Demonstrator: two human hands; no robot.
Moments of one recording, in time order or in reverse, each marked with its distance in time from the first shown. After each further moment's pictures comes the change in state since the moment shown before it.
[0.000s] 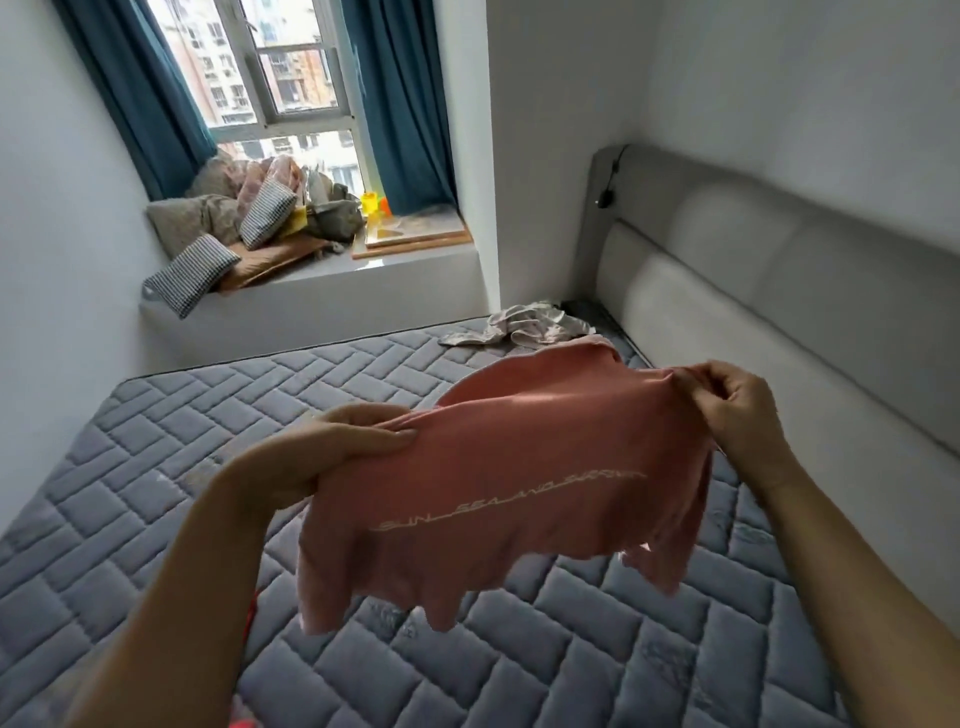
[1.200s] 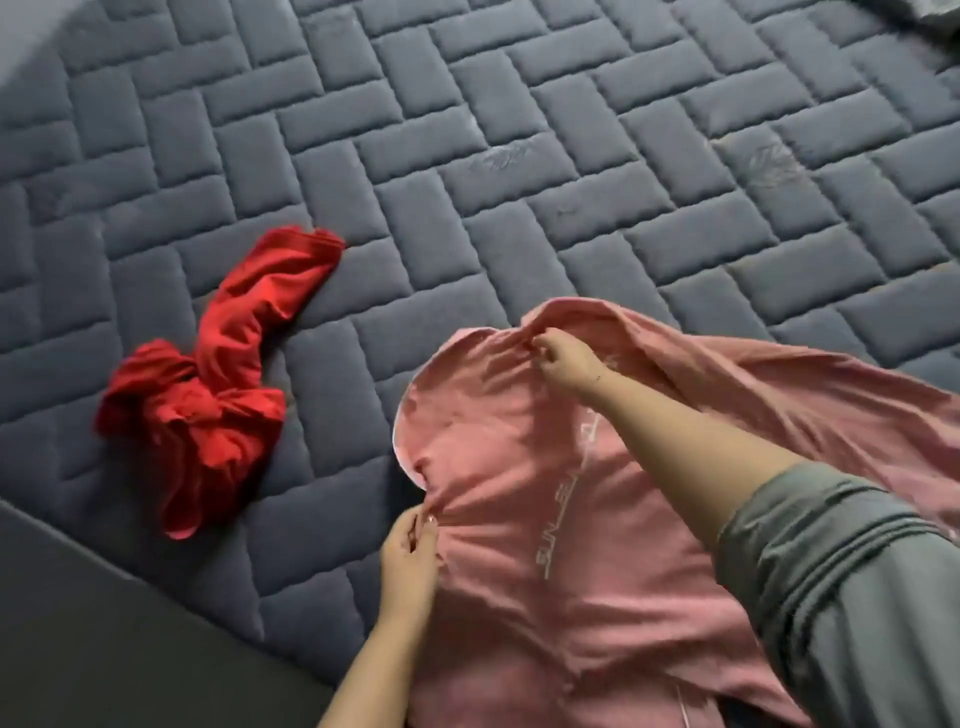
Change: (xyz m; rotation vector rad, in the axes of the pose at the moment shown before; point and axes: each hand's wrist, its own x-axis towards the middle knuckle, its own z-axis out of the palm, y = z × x) left_hand 0.067 -0.542 0.145 -0.561 1.068 -0.723; right_hand -0.138 0.323 0.569 -0.509 -1.372 -0.044
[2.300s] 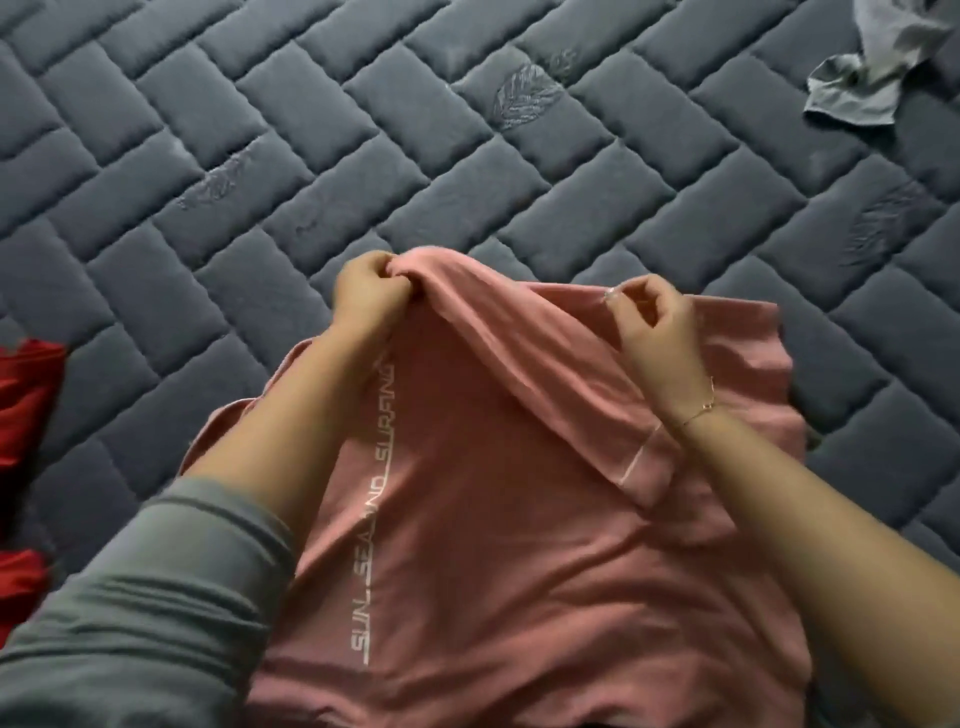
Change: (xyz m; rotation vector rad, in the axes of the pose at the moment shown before) left_hand 0.098 0.206 0.303 0.501 -0.204 0.456; right_hand -0.102 0.242 -0.138 0.647 0.804 0.249
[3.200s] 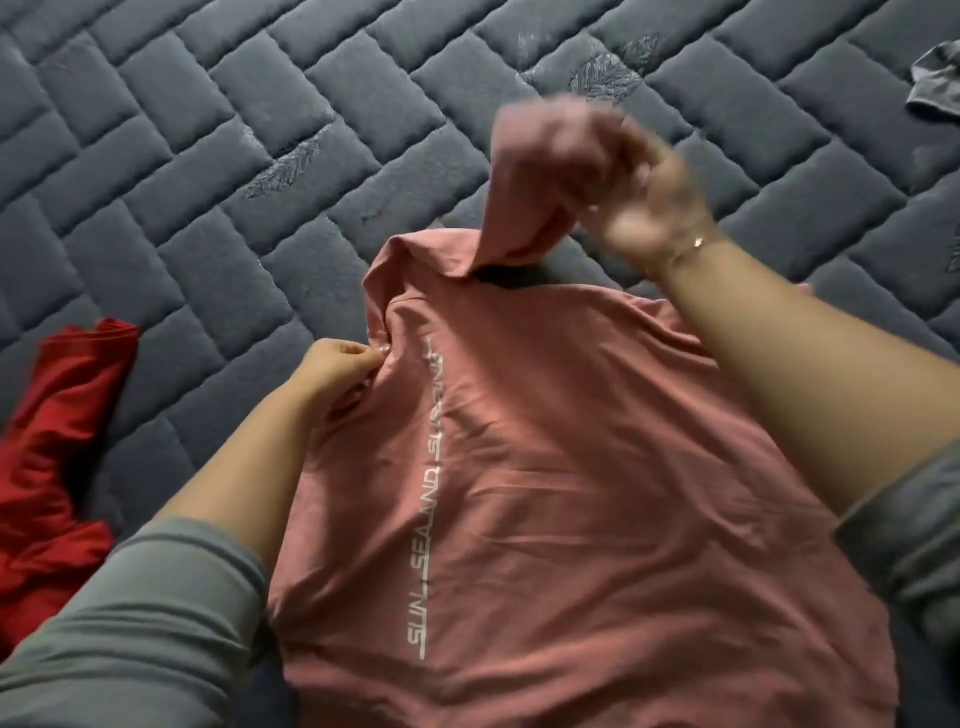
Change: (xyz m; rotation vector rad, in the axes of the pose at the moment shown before) left_hand -0.004 -0.107 -0.088 0.039 -0.196 -0.346; right_hand 0.081 -0.094 0.071 1.161 -0.528 0.514
